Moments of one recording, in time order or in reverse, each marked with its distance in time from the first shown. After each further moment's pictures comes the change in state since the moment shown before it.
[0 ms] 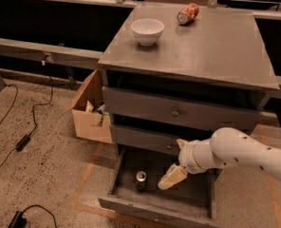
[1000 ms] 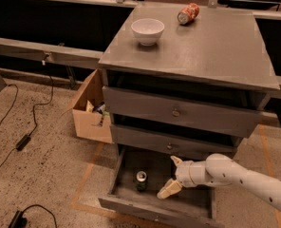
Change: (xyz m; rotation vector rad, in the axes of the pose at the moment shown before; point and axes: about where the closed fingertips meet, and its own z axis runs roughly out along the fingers) arm 0.097 -0.028 0.147 -0.083 -0.164 0.002
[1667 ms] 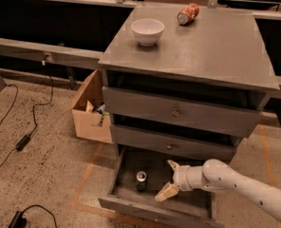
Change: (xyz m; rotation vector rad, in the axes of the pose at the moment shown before) arm 0.024 -0.002 0.036 -0.032 -0.055 0.019
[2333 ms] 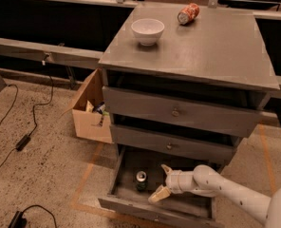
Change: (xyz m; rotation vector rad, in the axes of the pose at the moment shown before) arm 0.041 -0.018 0.069 -0.005 -0.037 0.028
